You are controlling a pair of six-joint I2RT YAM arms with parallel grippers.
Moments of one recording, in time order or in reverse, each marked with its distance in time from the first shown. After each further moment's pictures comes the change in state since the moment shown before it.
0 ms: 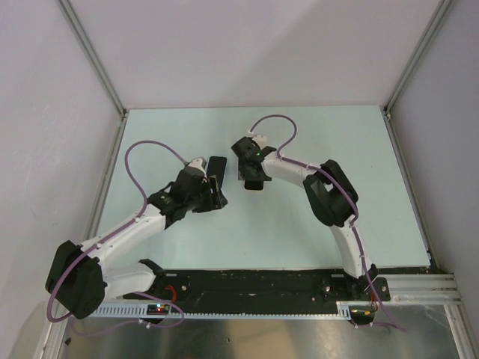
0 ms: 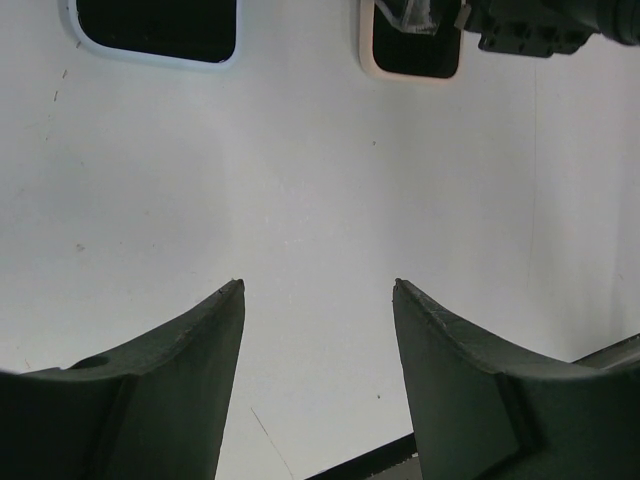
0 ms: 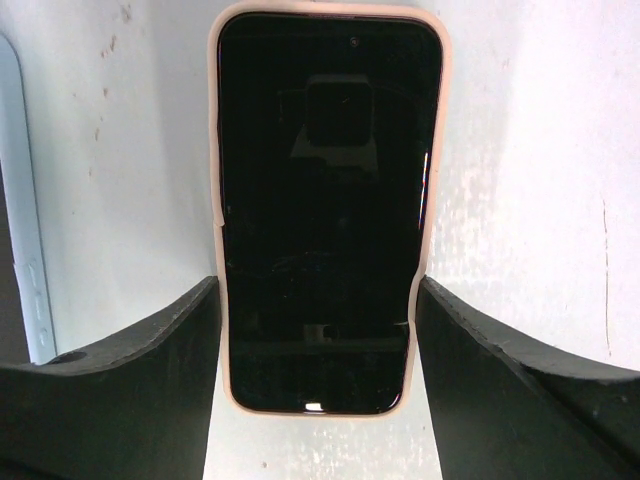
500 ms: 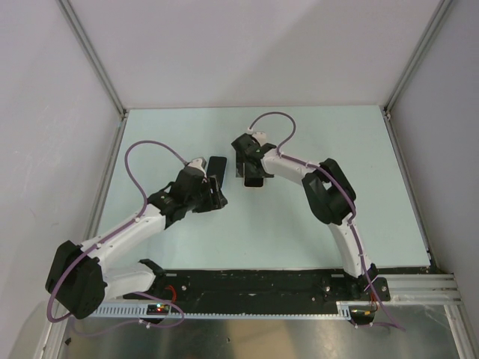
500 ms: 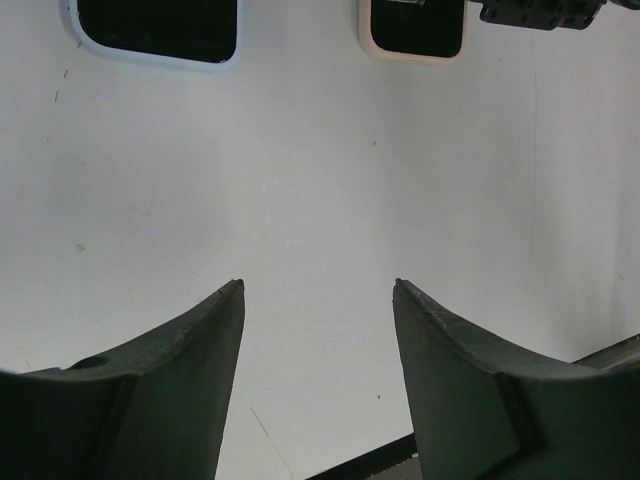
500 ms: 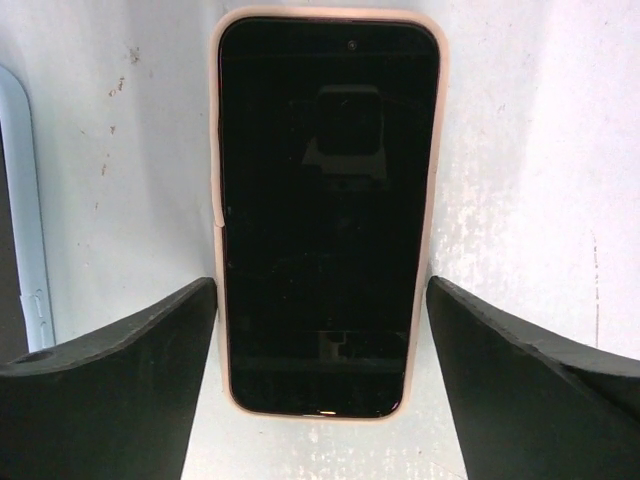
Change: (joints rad) left arm 0.001 0.000 0.000 0.000 0.000 0.000; right arm -0.022 0.047 0.077 -0.015 -0.005 -0.032
